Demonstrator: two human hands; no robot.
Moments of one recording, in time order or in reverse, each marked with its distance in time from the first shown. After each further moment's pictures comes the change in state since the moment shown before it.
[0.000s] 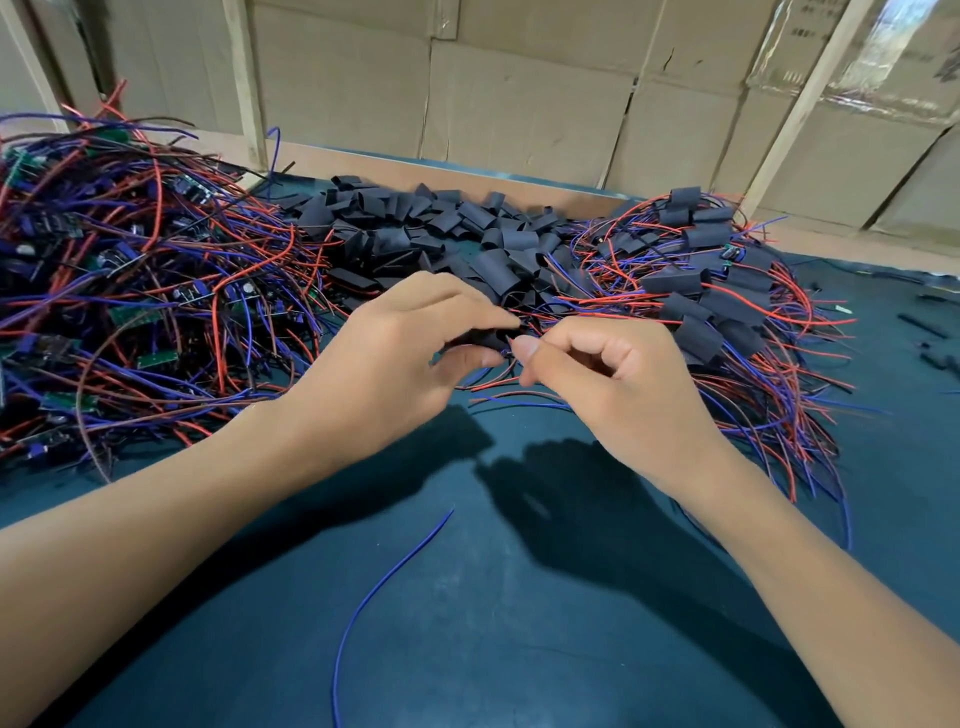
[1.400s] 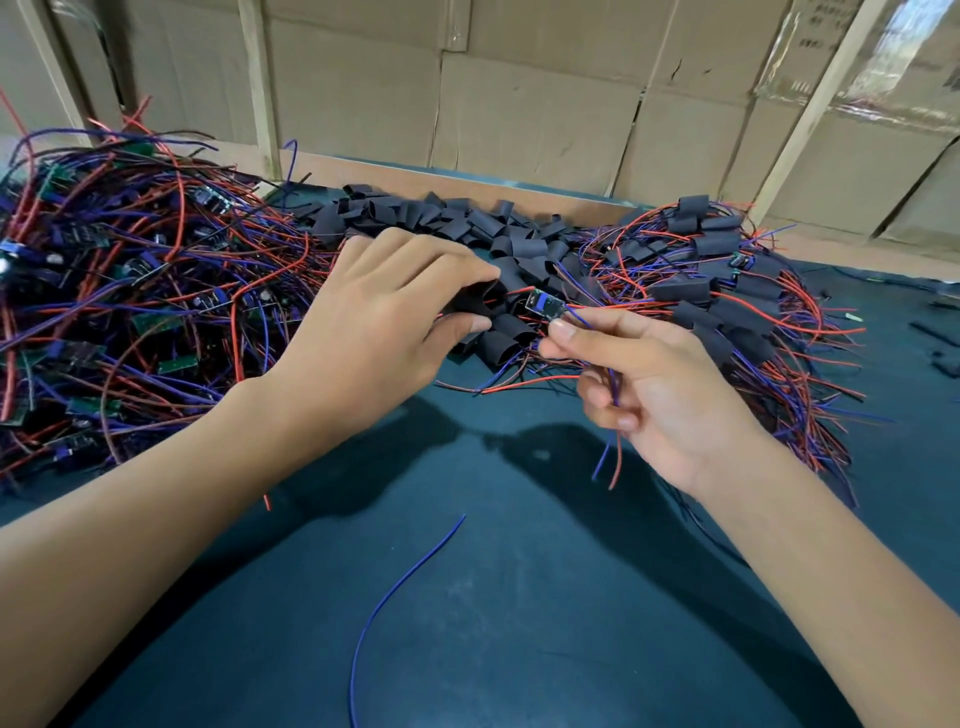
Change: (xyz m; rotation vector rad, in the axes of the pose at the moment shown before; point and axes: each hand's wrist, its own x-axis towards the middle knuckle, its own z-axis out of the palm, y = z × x) left_hand 0.008 -0.021 -0.018 0.401 0.063 0.091; right_hand 0.014 0.001 -0.008 0.670 0.036 0.519
